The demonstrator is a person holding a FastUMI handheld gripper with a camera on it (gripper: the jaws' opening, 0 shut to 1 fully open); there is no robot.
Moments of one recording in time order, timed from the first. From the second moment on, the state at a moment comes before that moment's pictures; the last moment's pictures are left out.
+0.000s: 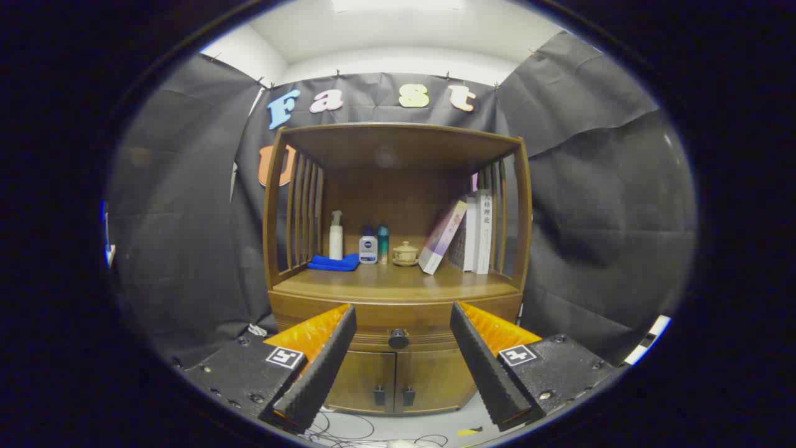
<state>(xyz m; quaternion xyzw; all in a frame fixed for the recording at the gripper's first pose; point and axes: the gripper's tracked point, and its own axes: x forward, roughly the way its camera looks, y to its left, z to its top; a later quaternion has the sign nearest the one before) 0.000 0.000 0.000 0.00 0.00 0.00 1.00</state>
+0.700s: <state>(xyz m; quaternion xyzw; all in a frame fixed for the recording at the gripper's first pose) 0.022 0.004 0.000 -0.01 -0.01 0.00 1.00</state>
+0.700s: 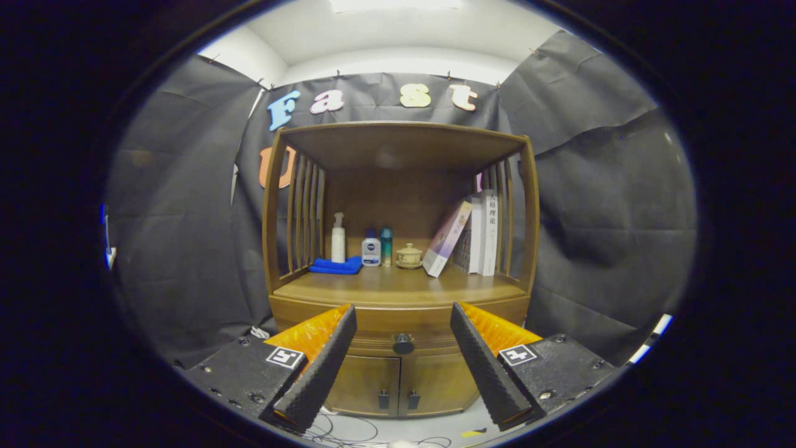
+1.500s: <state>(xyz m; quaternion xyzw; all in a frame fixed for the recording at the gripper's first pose) 0.128 0.005 -0.052 -0.02 0.03 0.02 1.00</state>
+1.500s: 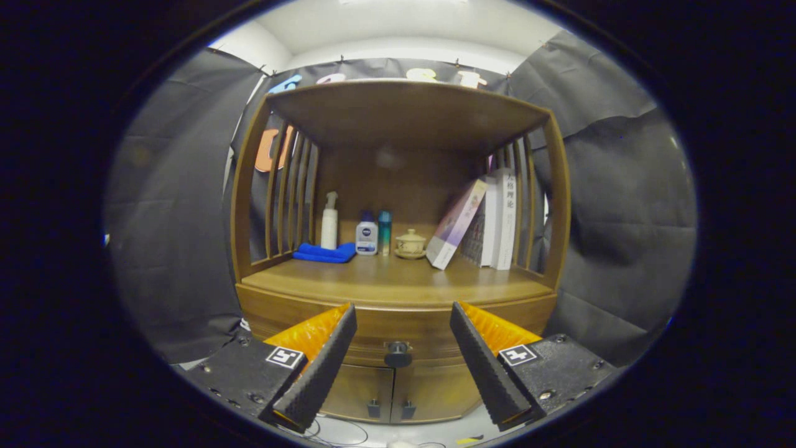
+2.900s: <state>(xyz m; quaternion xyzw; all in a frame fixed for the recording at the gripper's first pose) 0.221 -0.010 -0.165 -0.01 0.12 0.00 0.99</state>
